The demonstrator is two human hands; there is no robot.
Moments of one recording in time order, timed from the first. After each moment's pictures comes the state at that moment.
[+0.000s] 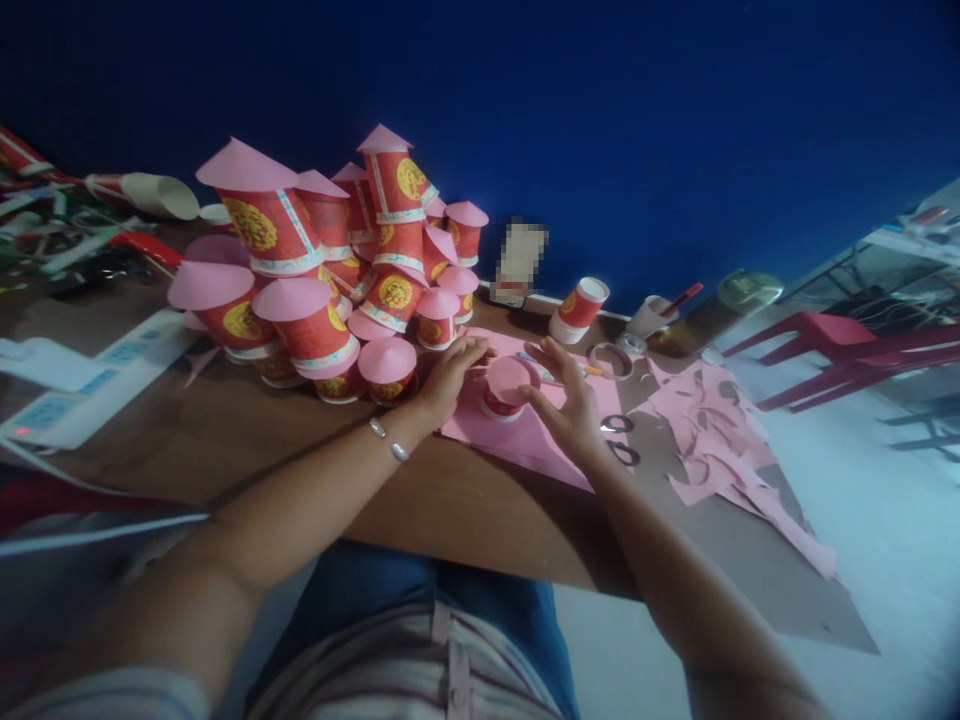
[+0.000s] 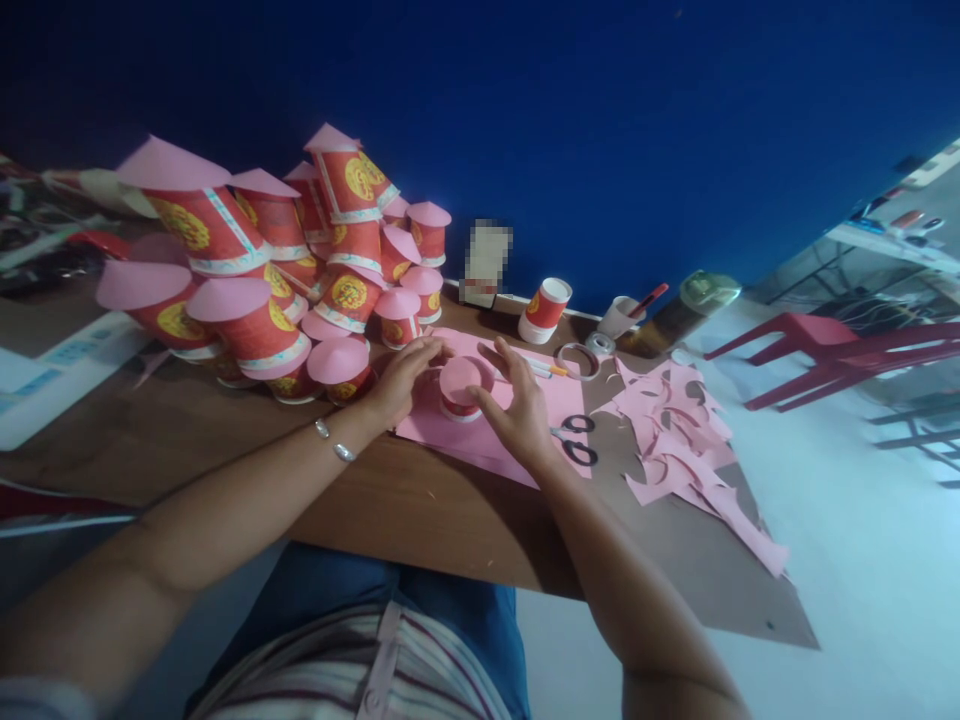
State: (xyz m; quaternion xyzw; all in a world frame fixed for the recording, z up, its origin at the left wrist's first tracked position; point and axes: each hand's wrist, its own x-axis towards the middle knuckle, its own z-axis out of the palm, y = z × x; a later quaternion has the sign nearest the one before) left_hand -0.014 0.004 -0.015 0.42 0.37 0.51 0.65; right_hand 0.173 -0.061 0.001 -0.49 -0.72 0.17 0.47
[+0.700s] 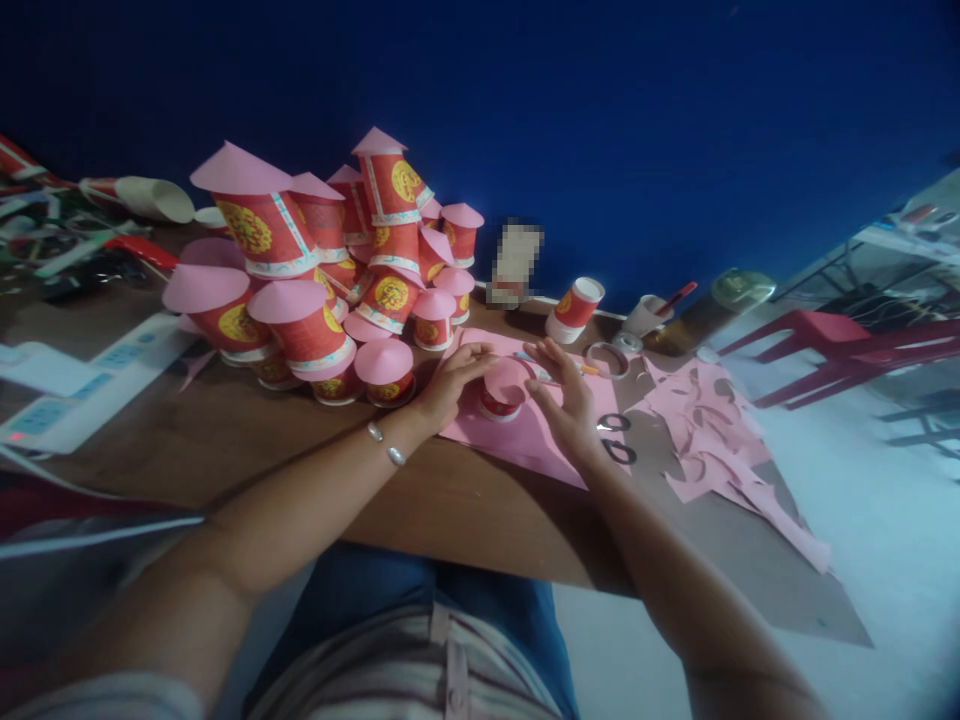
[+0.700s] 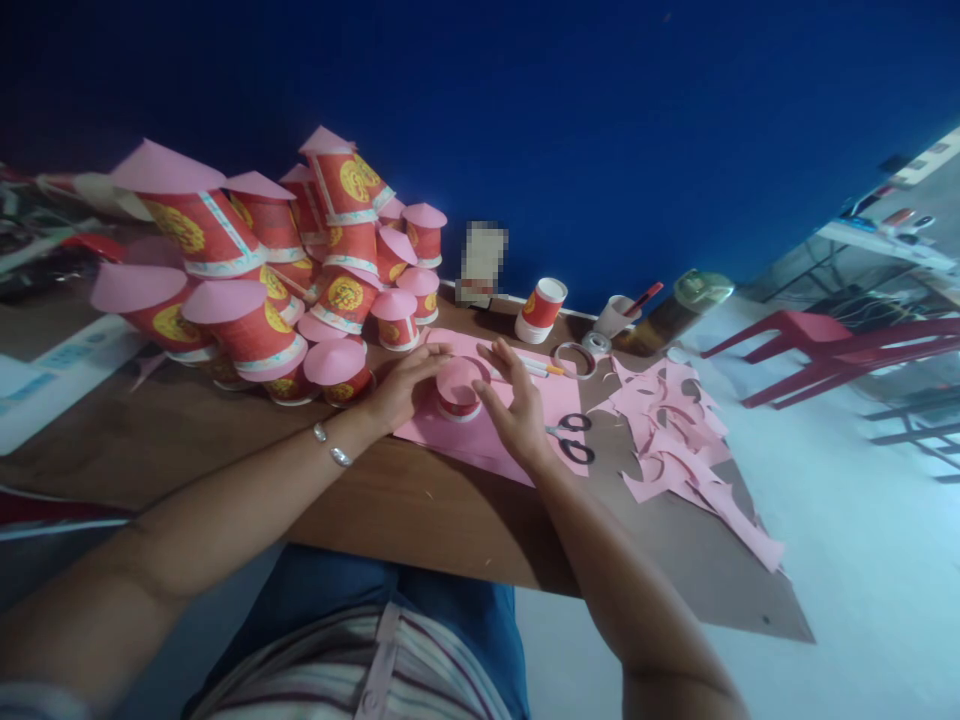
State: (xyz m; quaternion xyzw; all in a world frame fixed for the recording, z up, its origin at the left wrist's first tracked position) left_hand -0.013 -0.004 -0.014 0.38 0.32 0.48 0.73; right_hand 0.173 -0.058 -0.007 -0.47 -0.66 0.25 0.53
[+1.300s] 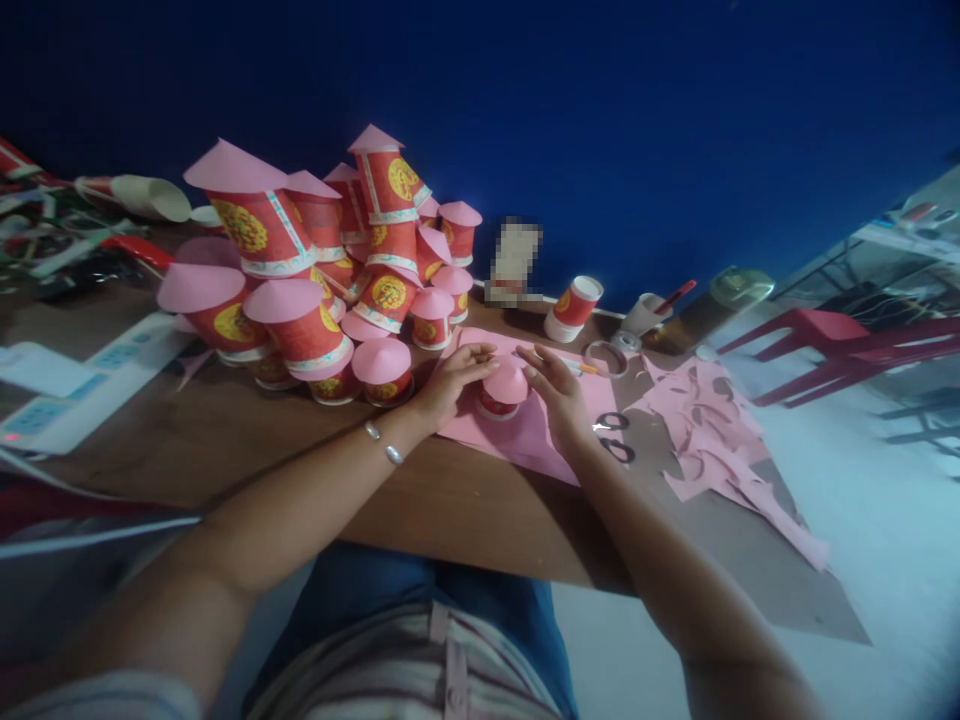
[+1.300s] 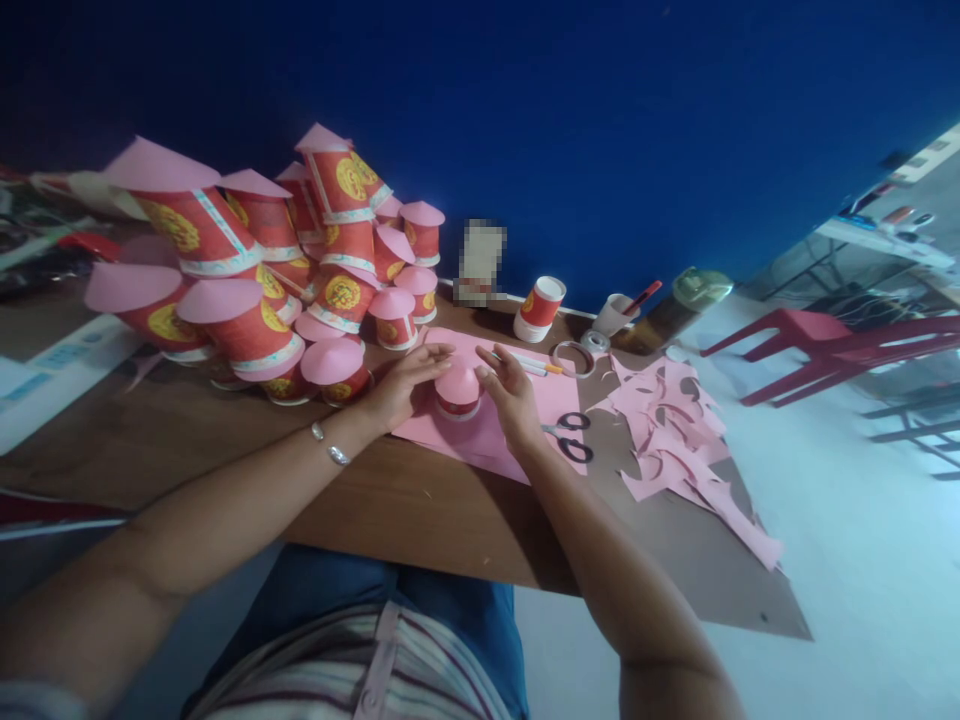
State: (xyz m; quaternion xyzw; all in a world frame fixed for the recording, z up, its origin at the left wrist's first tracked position) left_hand -0.012 0.000 -0.019 0.37 0.31 0.47 0.74; right_hand 0.162 -0.045 -0.014 -0.48 -0.47 0.45 0.58
